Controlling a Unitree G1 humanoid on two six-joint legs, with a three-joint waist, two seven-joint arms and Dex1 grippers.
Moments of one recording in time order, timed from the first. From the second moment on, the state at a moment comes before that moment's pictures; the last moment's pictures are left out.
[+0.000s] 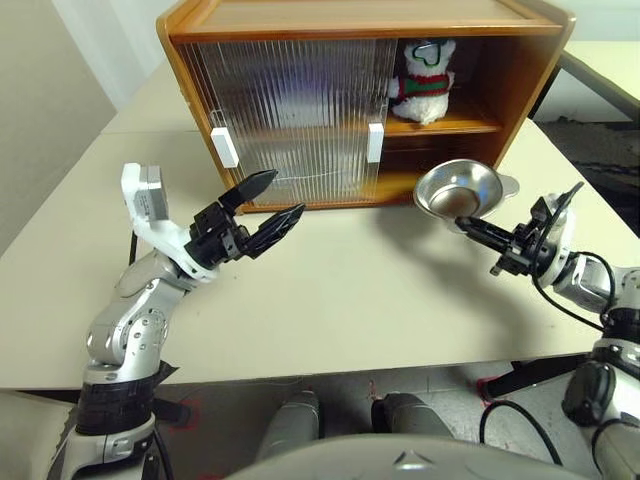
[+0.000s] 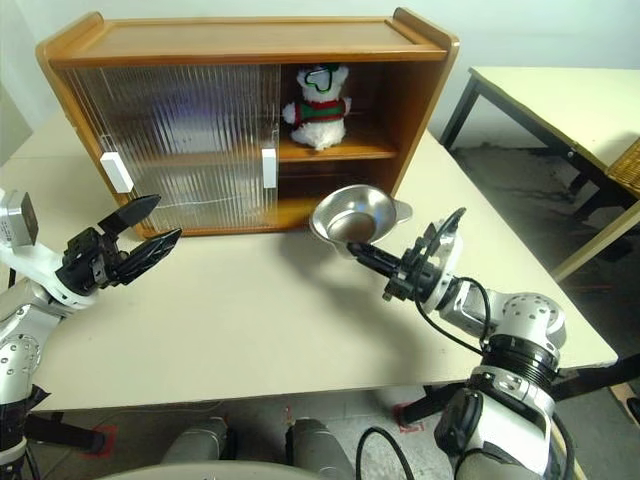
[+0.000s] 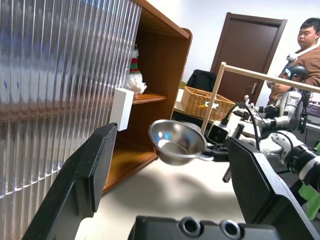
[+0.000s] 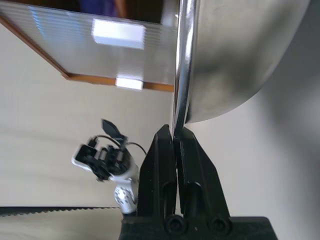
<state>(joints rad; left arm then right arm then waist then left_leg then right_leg) -0.14 0.48 0.22 -0.29 -0.81 0.30 -0.88 -0.54 -0.45 -0.72 0.48 1.01 1.57 0.60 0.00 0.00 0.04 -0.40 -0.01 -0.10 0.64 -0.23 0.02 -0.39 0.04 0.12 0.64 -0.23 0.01</state>
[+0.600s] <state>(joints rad) -0.13 0.49 0.23 -0.30 -0.79 0.30 -0.86 -0.72 -0.25 -0.77 0.64 1.01 1.40 0.40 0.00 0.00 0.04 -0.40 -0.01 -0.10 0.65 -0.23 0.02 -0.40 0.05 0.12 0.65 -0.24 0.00</state>
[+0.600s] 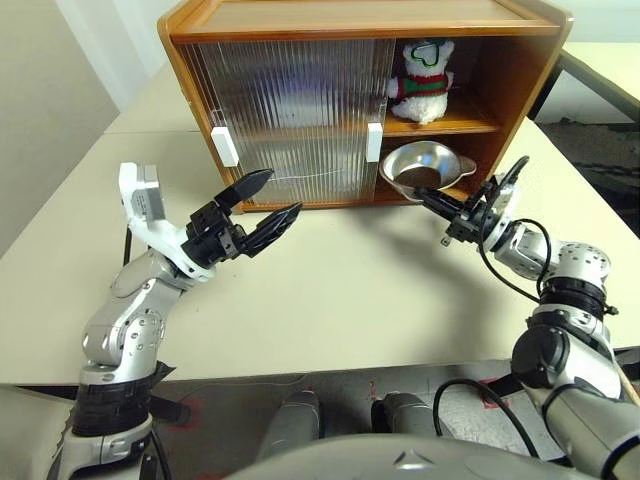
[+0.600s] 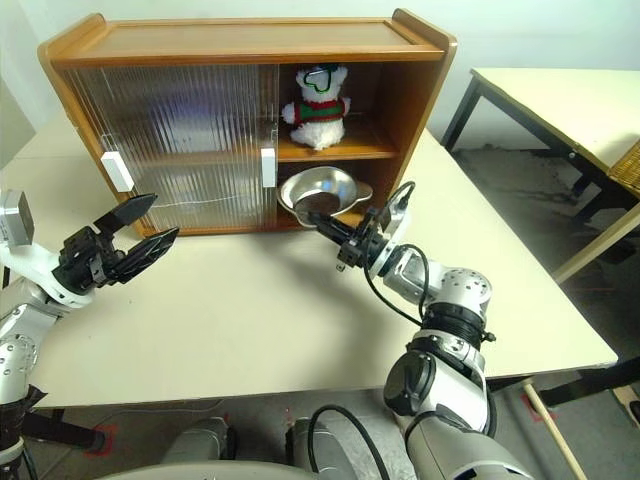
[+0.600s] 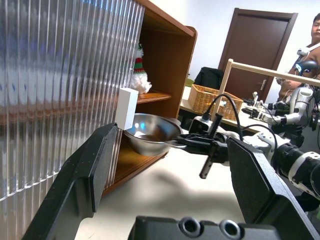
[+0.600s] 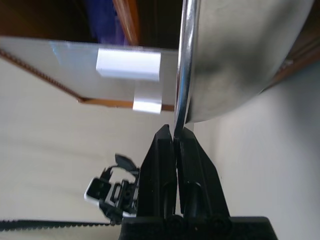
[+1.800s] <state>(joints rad) -0.05 0.54 0.31 -0.42 -0.82 0.34 -0.79 -0.93 -0.21 -0.72 1.18 0.87 0.69 0.47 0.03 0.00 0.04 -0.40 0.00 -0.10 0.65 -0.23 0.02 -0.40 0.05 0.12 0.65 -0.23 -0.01</state>
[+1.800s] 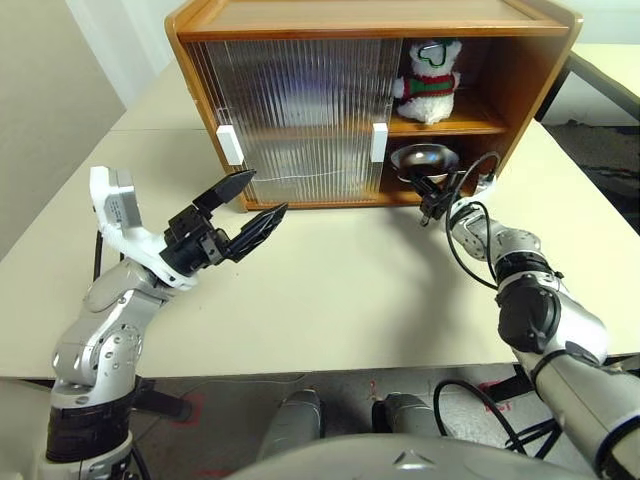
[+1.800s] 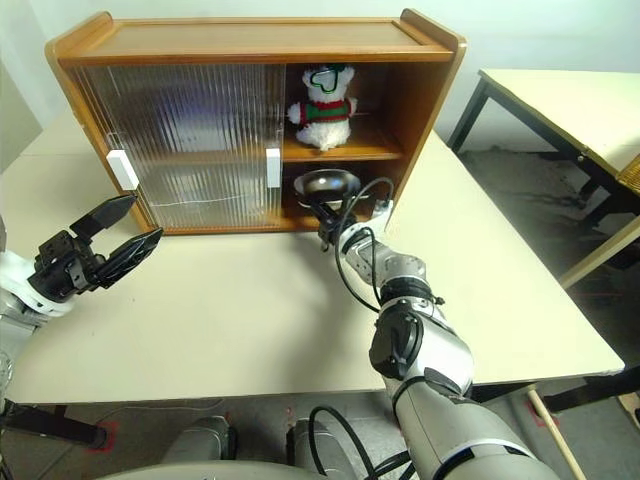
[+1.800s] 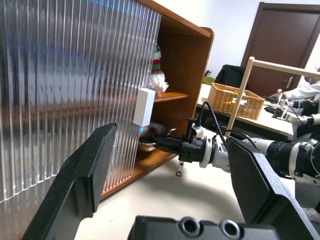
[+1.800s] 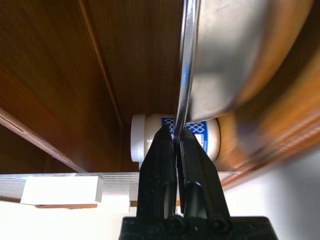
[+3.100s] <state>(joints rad) -0.14 0.50 0.25 -0.32 -0.81 0.33 -0.85 -0.42 -0.31 -0.36 0.20 0.78 0.99 0.70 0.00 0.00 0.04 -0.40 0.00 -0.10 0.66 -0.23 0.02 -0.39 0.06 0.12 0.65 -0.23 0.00</state>
